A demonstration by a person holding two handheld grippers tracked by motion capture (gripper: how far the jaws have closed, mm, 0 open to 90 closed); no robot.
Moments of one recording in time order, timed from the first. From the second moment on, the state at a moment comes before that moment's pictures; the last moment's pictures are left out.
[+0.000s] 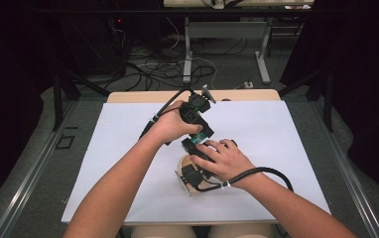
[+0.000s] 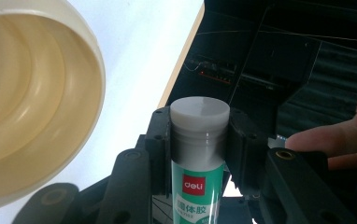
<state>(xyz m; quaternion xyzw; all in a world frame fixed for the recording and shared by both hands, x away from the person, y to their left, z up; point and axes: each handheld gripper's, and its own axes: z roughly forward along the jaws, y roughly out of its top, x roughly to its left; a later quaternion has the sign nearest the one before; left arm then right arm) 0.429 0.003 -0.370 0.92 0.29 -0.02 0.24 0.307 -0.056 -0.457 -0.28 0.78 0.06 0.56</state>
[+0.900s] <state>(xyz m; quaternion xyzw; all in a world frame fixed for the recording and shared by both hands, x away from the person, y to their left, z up) 0.442 0.044 -0.354 0.88 0.30 0.10 0.35 0.287 -0.058 -0.438 -0.23 0.80 0.19 0.52</state>
